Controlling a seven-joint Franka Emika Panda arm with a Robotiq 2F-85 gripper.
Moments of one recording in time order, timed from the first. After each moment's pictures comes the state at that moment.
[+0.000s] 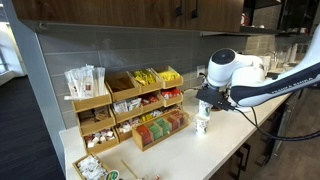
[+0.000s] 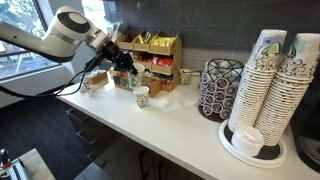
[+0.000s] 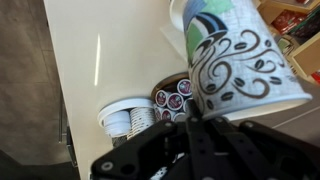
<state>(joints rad) -0.10 -0.26 0.10 -2.35 -0.93 2.42 1.88</state>
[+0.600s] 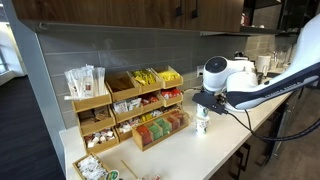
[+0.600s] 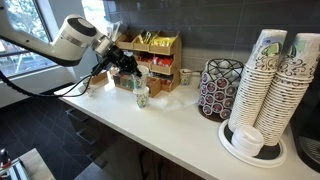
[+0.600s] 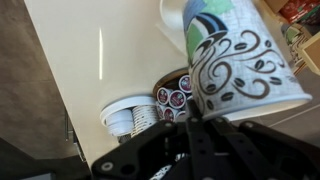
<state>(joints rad) -0.10 -0.17 0.10 -2.31 -1.04 2.40 2.04</state>
